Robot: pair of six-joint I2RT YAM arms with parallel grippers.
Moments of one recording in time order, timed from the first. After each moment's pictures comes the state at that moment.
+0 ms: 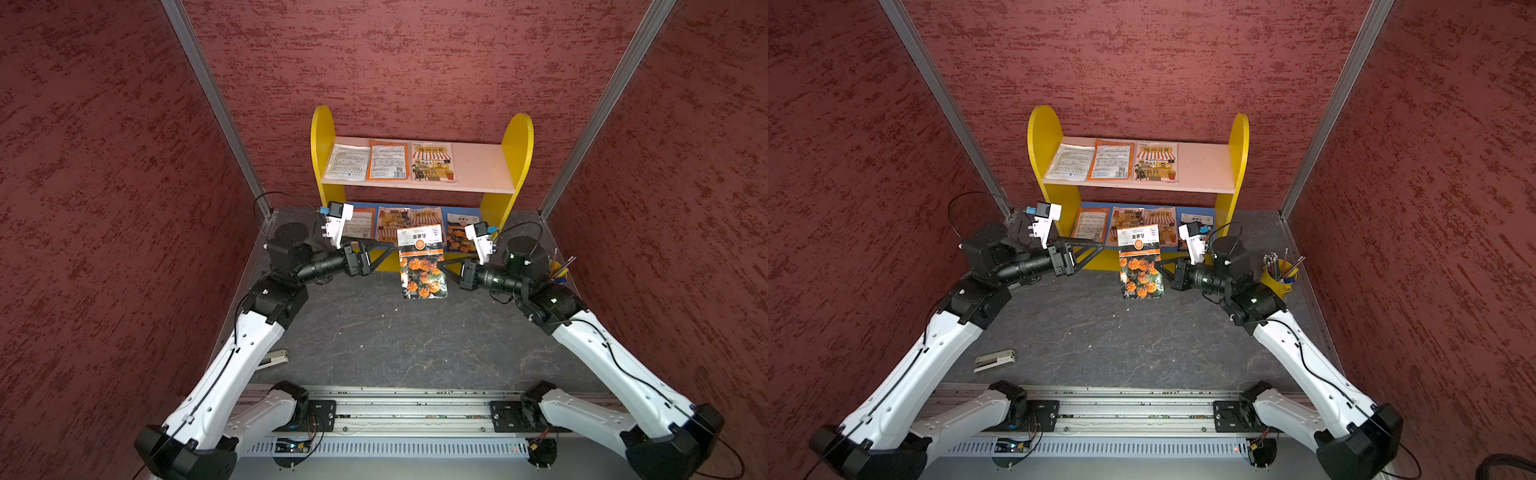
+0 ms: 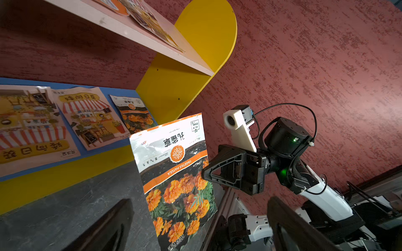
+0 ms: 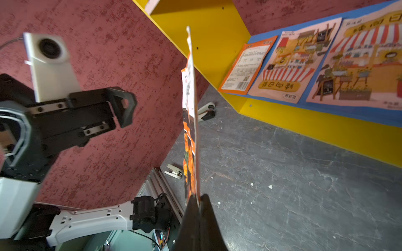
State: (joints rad) left arm -0.36 0.99 1.12 -0.26 0.68 -0.59; right arm 0.53 1.07 1.01 -0.27 -0.51 0.62
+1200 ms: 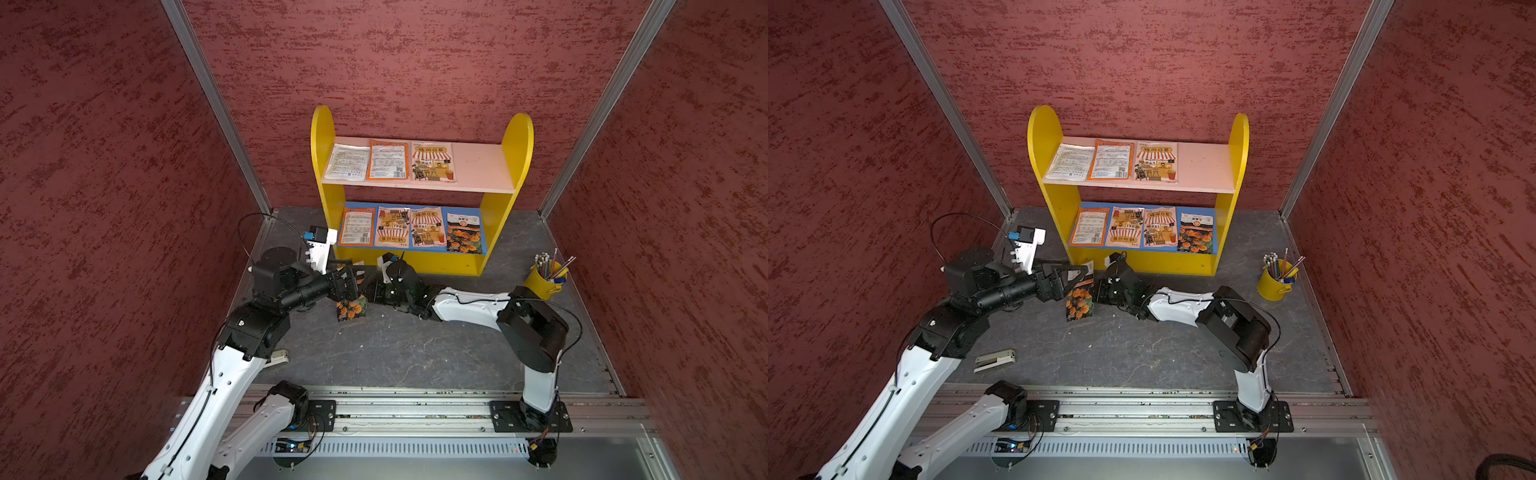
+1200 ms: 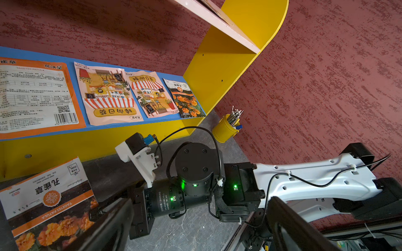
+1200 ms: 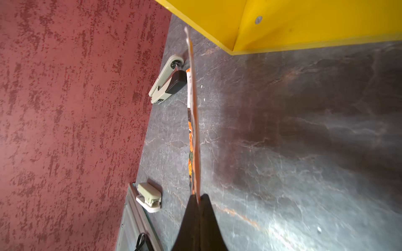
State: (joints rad) left arm -0.35 0.82 1.05 -0.53 0.51 -0.44; right arm 0.89 1.94 1.22 0.21 -0.22 0.97
